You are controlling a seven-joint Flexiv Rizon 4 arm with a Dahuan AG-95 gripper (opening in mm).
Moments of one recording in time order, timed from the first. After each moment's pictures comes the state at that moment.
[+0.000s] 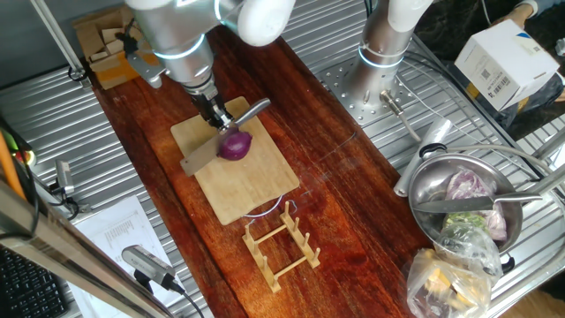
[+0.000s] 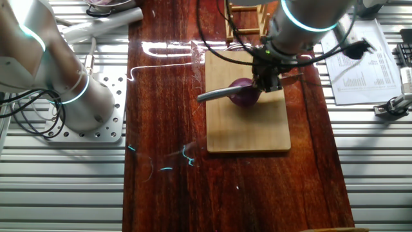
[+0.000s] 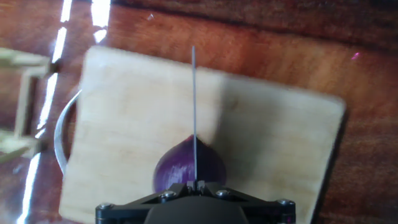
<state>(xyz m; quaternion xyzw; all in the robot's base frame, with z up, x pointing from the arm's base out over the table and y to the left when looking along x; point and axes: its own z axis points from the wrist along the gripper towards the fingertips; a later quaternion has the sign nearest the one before) 0.486 0.016 0.133 0.13 -0.99 -0.06 0.07</state>
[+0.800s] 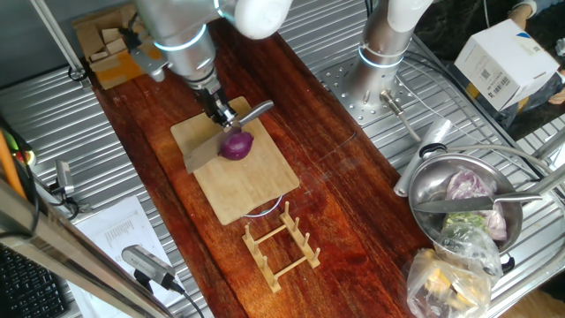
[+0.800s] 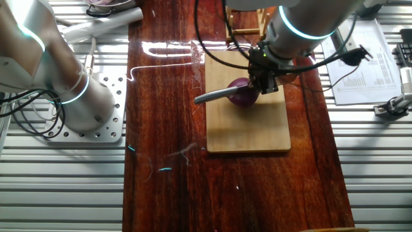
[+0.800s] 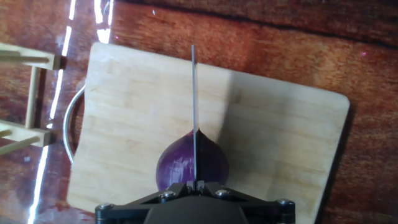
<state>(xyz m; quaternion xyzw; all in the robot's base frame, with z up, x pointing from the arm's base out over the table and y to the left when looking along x) 0.480 0.013 0.132 0.13 -0.99 -0.06 0.07</state>
